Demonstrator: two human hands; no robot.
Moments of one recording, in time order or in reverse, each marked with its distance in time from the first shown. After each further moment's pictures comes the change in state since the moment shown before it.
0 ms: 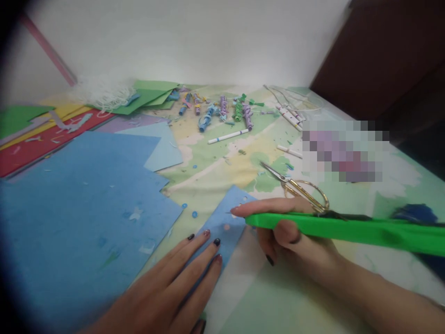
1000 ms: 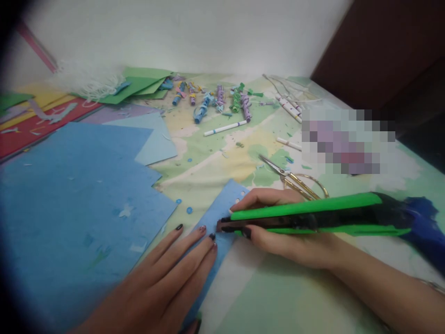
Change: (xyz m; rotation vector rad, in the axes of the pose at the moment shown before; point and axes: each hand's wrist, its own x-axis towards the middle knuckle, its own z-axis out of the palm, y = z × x) left_hand 0.003 -0.008 -0.006 -0.069 -0.134 0.007; right_hand 0.013 -0.016 -0.005 -0.410 -0.086 0.020
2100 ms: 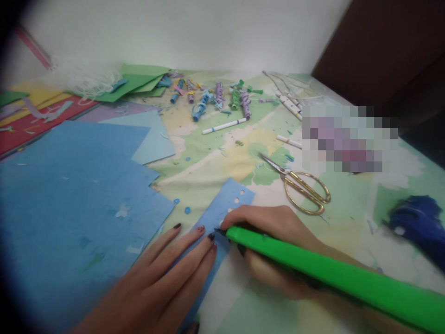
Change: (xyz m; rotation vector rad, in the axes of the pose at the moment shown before) left_hand -0.001 0.002 0.009 0.018 0.072 -0.026; right_hand -0.003 -0.008 0.019 -0.375 0.057 -0.273
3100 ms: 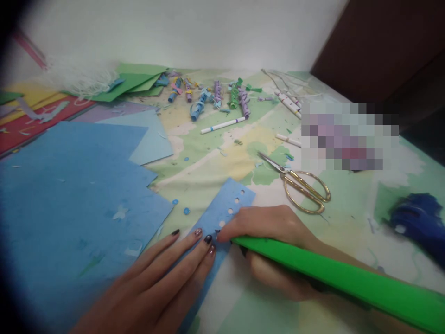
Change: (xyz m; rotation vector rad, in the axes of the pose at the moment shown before) left_hand -0.004 -0.008 -0.009 -0.057 -0.034 0.030; right_hand -0.003 0.007 -0.004 0.166 -0.129 -0.083
